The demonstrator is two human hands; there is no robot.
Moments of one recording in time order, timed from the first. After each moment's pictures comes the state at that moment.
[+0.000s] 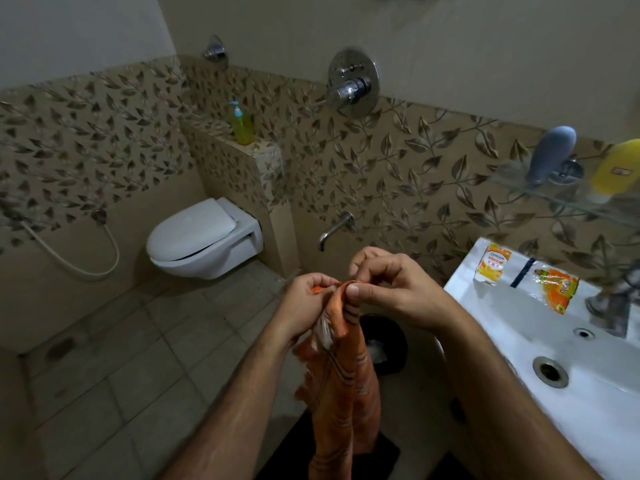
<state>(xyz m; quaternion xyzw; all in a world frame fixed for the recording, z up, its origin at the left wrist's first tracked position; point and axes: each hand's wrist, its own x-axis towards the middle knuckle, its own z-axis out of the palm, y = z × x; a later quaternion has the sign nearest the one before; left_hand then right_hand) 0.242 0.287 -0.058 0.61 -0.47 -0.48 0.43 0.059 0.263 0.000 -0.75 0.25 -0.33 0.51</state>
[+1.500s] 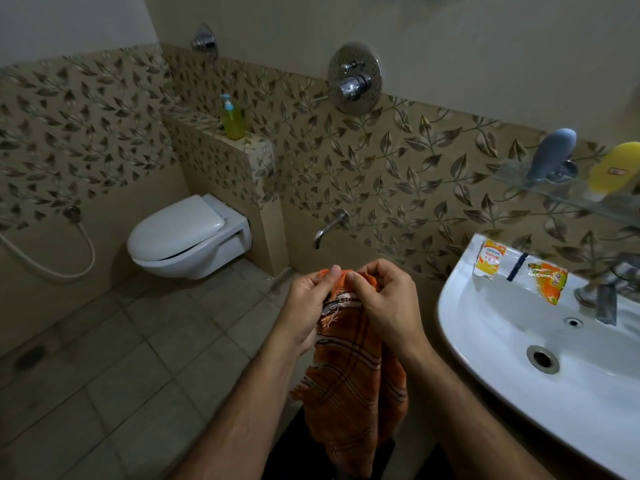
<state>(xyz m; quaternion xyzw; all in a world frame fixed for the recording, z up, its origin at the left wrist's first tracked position) 0.266 0.311 -0.046 0.42 -0.34 -0.63 0.56 0.132 0.297 -0.038 -0.63 0.53 -0.45 0.34</state>
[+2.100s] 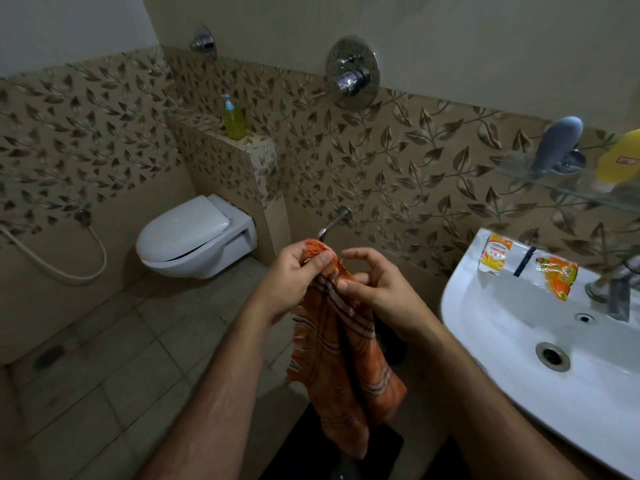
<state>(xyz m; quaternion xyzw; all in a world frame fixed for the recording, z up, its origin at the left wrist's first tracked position) 0.290 0.290 -0.013 0.50 -0.55 -0.46 0.48 0.112 0.273 -0.033 -0.56 0.36 -0.34 0.66</state>
